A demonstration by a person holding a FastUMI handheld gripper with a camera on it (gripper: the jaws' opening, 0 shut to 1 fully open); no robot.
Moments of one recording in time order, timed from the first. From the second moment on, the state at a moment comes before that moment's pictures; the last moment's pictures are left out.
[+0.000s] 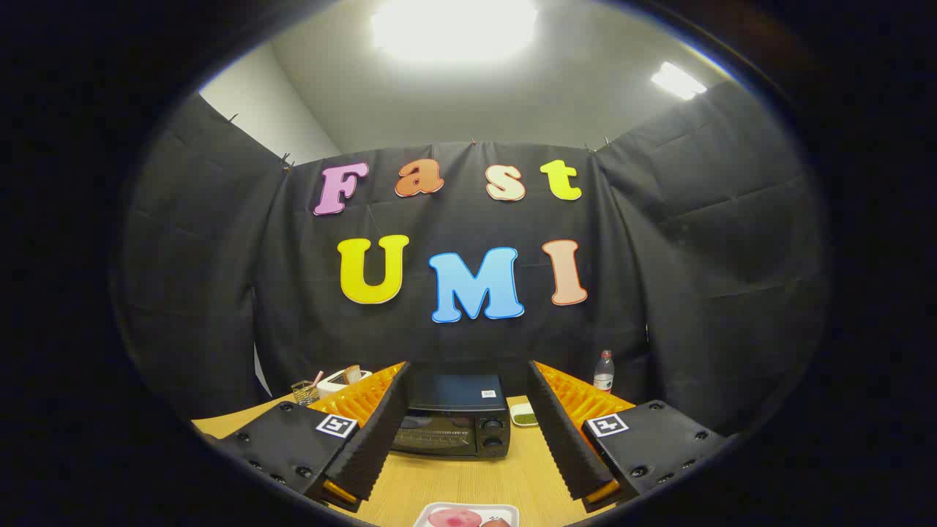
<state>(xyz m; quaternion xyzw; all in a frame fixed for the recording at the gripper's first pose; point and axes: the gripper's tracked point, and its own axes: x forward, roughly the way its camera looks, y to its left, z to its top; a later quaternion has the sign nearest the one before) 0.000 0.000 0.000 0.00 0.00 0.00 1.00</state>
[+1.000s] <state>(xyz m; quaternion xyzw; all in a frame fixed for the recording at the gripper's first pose) 0.007 0.019 -0.006 0.00 0.00 0.01 1.00</state>
